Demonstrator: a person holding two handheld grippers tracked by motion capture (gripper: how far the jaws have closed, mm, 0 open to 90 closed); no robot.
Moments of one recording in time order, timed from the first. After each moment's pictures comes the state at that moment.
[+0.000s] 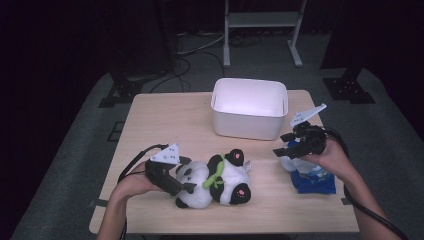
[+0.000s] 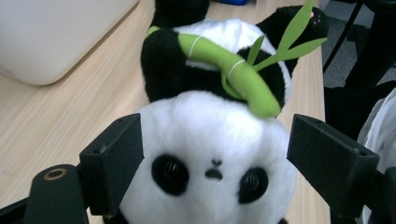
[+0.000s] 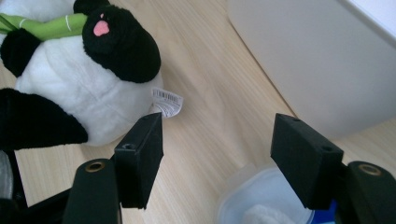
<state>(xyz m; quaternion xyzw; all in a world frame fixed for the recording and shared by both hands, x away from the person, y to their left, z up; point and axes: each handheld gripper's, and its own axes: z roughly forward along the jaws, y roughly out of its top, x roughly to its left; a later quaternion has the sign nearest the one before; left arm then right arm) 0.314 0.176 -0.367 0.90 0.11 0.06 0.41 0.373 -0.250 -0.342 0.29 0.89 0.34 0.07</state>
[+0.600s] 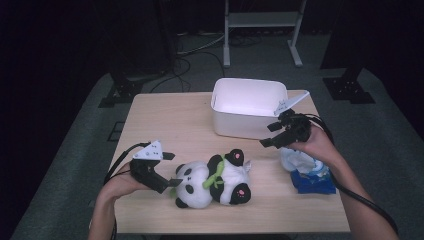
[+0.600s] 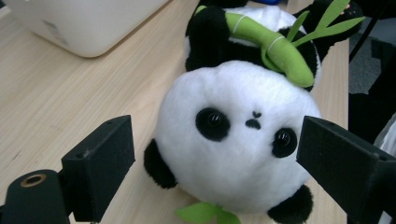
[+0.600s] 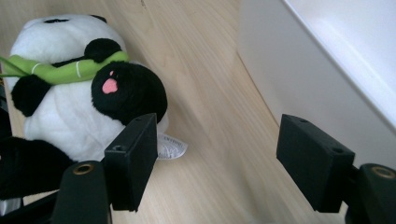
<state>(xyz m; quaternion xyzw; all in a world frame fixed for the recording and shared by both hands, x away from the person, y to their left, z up) 0.317 0.214 -0.367 0.89 0.16 0.09 0.41 0.400 -0.215 -0.323 0.26 0.90 0.35 0.07</state>
